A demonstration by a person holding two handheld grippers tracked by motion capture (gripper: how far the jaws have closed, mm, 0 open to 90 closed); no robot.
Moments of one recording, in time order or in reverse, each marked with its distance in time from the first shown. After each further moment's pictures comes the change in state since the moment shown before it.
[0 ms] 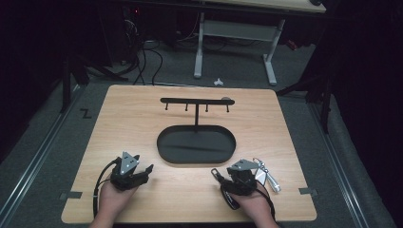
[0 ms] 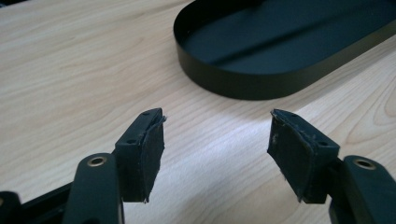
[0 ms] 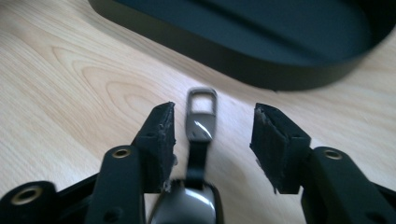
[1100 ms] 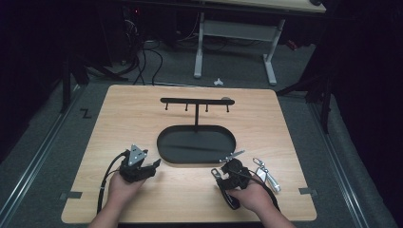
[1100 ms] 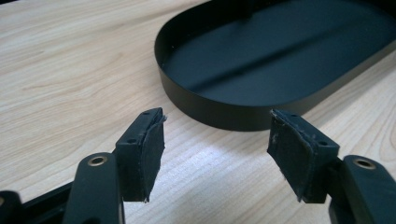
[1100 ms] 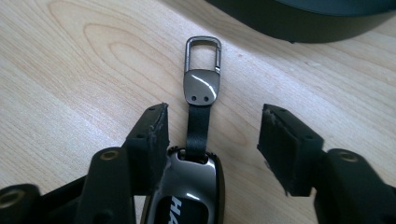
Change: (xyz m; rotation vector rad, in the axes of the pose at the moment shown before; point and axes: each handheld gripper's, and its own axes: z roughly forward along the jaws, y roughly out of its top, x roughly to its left) left arm 0.000 0.011 0.027 0.006 -0.065 -0.010; right arm 0.008 0.035 0.016 0.390 -0.028 -0.020
